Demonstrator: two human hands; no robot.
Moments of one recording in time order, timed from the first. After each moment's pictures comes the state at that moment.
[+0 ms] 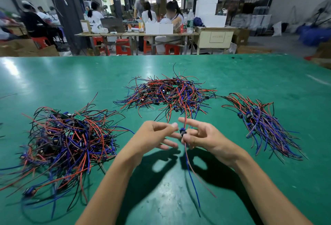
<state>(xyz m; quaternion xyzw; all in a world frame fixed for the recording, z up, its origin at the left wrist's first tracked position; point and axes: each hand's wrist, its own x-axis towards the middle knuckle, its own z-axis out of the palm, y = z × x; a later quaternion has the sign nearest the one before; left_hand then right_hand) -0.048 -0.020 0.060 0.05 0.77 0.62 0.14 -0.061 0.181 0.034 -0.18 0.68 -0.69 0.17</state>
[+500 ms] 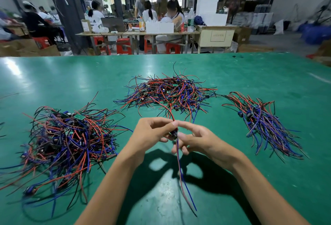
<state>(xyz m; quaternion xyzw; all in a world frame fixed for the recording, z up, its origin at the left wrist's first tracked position) -0.051 -0.018 0.052 0.05 0.74 0.67 0.05 -0.051 0.173 0.041 -0.22 0.68 -0.66 0.23</state>
